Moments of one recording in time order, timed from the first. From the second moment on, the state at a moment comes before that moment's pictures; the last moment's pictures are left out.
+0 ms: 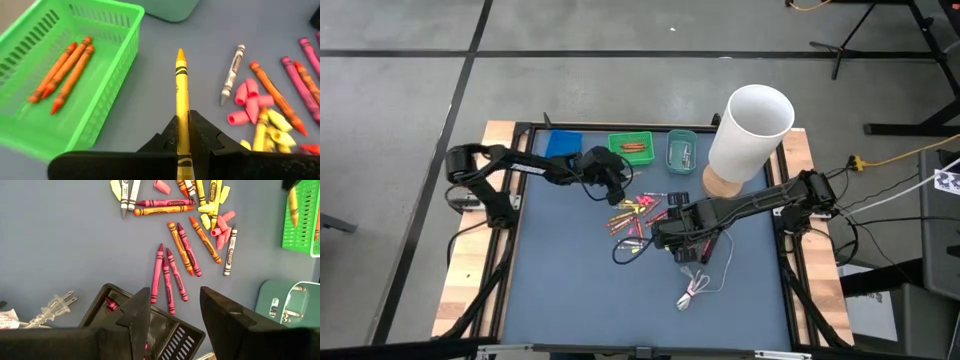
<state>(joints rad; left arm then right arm) 0.36 1.60 0.74 0.13 -0.04 -0.07 0.27 1.83 1.62 -1.14 0.28 0.07</state>
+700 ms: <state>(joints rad) 0.48 1.18 0.74 -0.57 -0.51 -0.10 0.27 1.83 1.62 -1.10 0.37 0.07</state>
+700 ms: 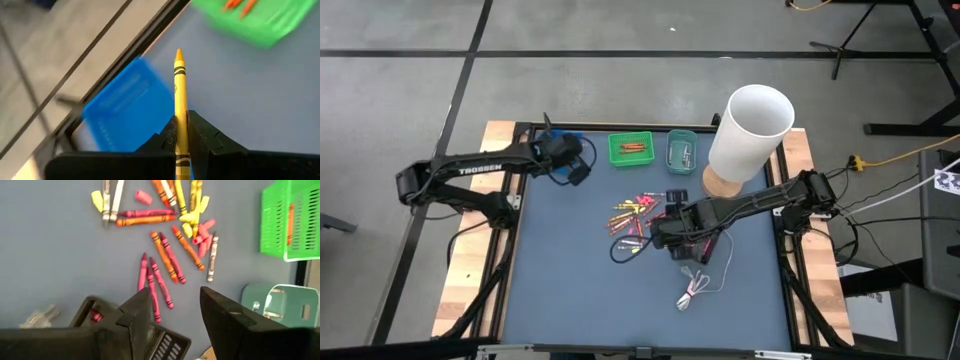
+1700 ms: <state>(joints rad) 0.62 1.18 0.67 -0.55 -0.53 -0.13 -0.02 1.91 1.62 -0.88 0.32 -0.01</state>
